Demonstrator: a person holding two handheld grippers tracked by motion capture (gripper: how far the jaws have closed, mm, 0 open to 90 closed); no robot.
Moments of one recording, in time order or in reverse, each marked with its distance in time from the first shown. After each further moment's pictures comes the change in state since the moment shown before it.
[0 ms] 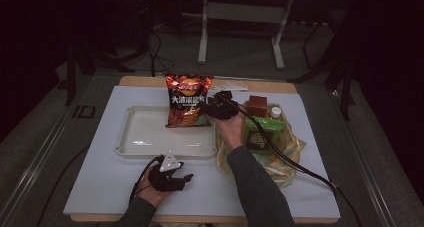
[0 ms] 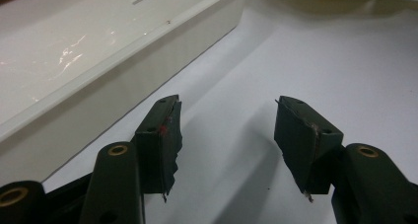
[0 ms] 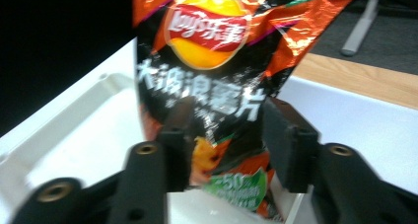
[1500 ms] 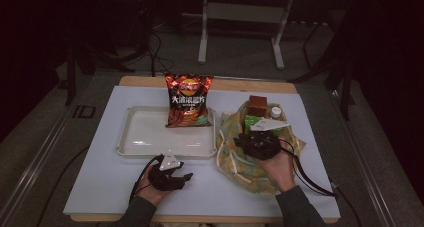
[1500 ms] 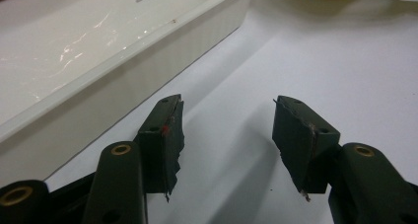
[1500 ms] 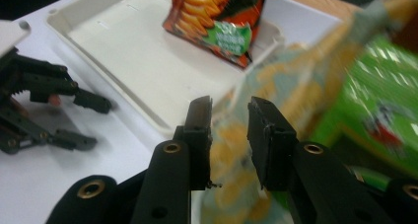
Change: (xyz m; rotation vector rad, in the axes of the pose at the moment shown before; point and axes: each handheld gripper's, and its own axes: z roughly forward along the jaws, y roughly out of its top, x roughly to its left) left arm 0.002 0.001 0.000 0.007 0.002 -0.016; right arm -0.017 -0.075 -0.130 0.141 0.030 -0.177
